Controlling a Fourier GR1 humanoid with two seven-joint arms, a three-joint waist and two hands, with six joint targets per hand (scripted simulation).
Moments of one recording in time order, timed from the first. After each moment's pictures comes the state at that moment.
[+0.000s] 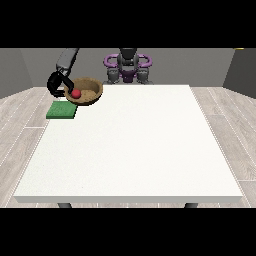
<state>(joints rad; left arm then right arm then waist) -0.60 0.73 0.56 -1.01 0.32 -0.44 0.09 -0.56 -0.42 -0.17 -0.71 -0.03 -0.19 0.10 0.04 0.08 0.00</state>
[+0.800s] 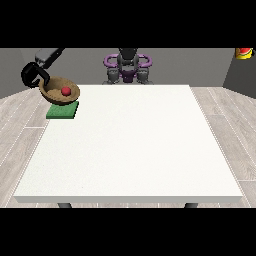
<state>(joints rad) -0.53 0.77 0.59 -0.98 0.33 -0.47 -0.03 -0.56 -0.66 -0.30 -0.68 -0.10 0.02 0.10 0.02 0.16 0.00</state>
